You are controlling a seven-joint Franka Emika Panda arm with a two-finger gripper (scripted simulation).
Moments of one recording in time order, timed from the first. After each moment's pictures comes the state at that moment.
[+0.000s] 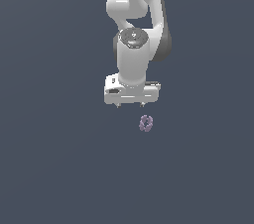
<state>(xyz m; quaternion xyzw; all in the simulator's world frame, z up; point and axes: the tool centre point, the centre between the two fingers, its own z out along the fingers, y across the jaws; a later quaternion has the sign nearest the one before) -0.001 0.014 0.171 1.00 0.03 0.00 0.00</state>
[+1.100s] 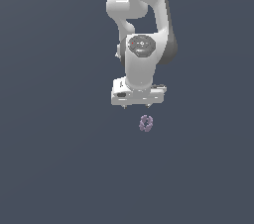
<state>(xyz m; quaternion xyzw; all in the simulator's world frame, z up) -0.008 0.040 0.154 1.00 0.03 -0.02 -0.01</state>
